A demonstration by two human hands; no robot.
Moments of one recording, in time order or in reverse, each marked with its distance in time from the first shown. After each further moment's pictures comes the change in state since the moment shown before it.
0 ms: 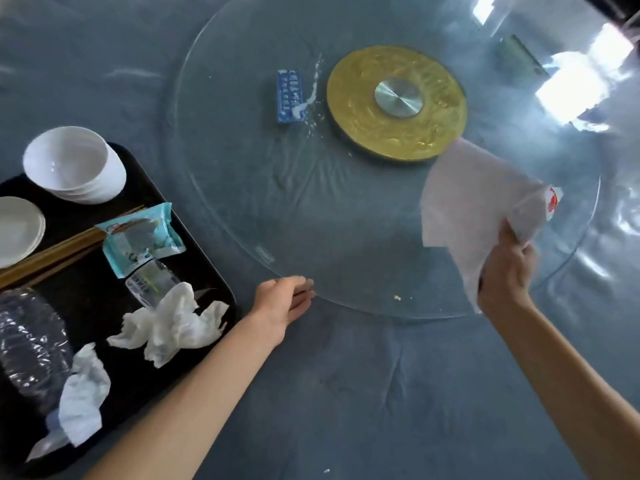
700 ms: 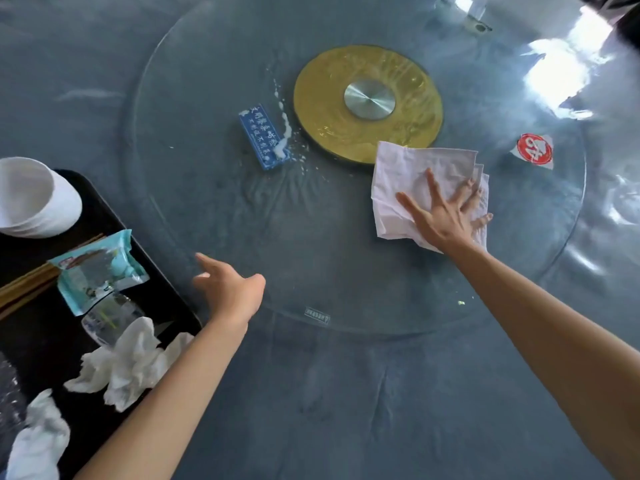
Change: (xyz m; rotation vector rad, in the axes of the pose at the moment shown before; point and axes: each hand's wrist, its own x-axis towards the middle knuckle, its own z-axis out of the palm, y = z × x) left_hand 0.014 0.039 0.018 0.694 0.392 0.320; right_hand 0.114 0.041 0.047 -1.355 -0.391 -0.098
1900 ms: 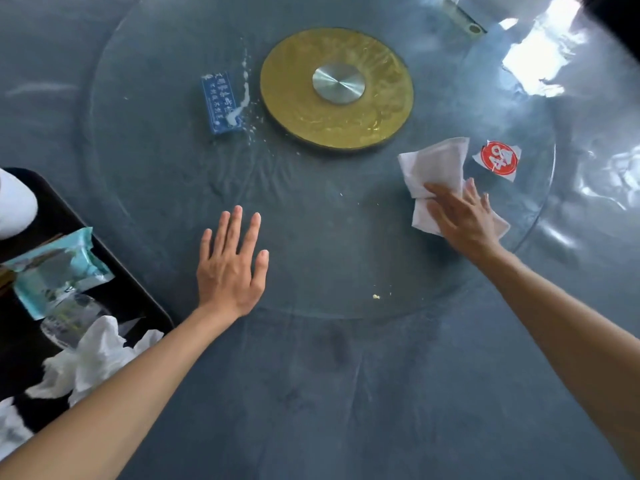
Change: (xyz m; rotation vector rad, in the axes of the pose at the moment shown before) left_hand 0.036 -0.026 0.038 0.822 0.165 0.979; right_hand -0.007 0.100 -0.014 0.004 0.174 -0.315
